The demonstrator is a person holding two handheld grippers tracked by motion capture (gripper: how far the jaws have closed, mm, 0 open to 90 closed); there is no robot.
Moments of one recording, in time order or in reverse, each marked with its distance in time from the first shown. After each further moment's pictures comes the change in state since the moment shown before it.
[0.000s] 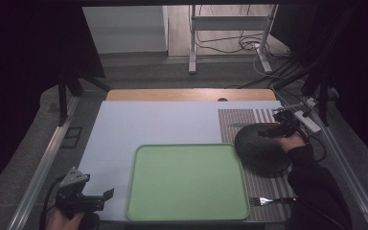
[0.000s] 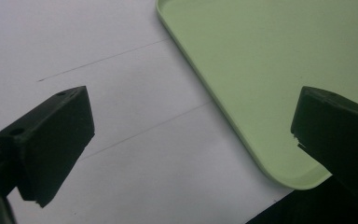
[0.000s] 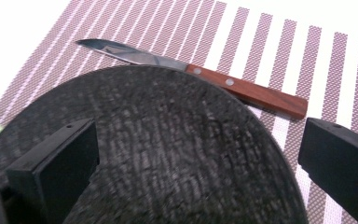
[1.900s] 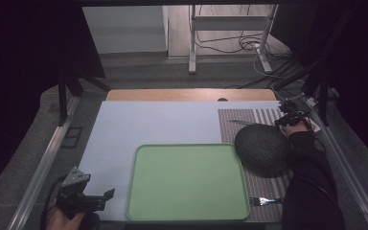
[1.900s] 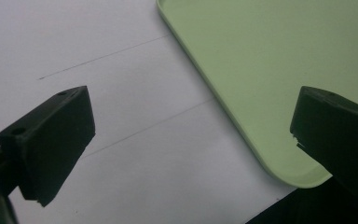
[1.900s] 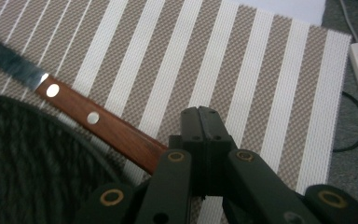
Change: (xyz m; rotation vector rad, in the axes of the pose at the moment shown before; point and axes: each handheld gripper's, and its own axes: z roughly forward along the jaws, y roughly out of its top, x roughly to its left) left arm -0.001 0.001 0.002 0.020 0.012 0.011; right arm -0.072 0.018 0.054 0.138 -0.033 0.025
